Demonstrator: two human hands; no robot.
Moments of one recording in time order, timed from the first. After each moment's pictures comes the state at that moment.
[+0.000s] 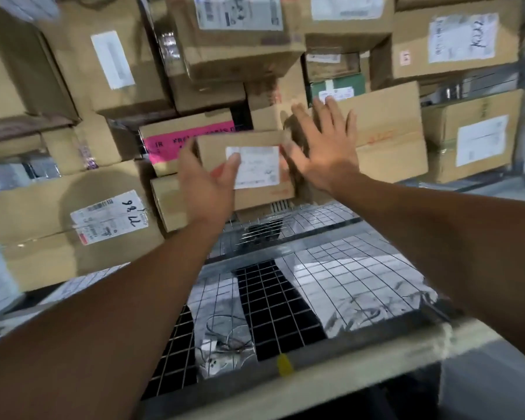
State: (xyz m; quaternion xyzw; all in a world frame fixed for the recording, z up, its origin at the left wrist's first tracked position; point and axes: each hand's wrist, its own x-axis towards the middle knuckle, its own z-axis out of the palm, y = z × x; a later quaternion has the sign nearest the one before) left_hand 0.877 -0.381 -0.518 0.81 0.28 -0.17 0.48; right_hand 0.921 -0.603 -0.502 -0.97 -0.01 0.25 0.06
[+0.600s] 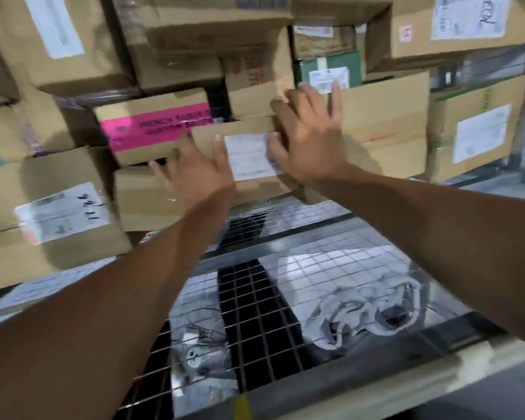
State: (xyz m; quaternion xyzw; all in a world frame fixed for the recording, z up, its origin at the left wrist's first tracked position) left_hand 0.879 -0.424 -0.537 0.91 0.25 -0.18 0.27; right_hand 0.916 -0.610 -0.519 -0.99 -0.12 0.07 0.03
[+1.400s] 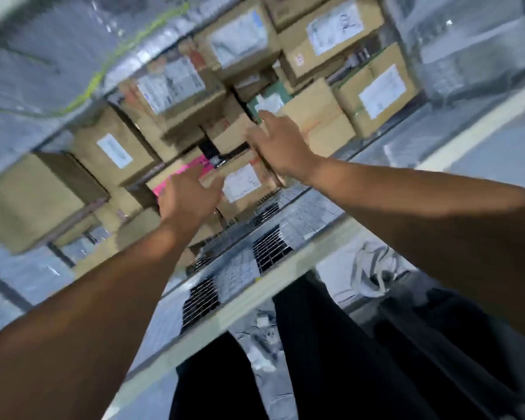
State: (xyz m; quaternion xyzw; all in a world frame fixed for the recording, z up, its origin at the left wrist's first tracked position) left_hand 0.941 -0.387 -0.353 0.91 0.01 -0.38 0.16; right_hand 0.928 -0.600 -0.339 -0.86 0.24 0.27 0.35
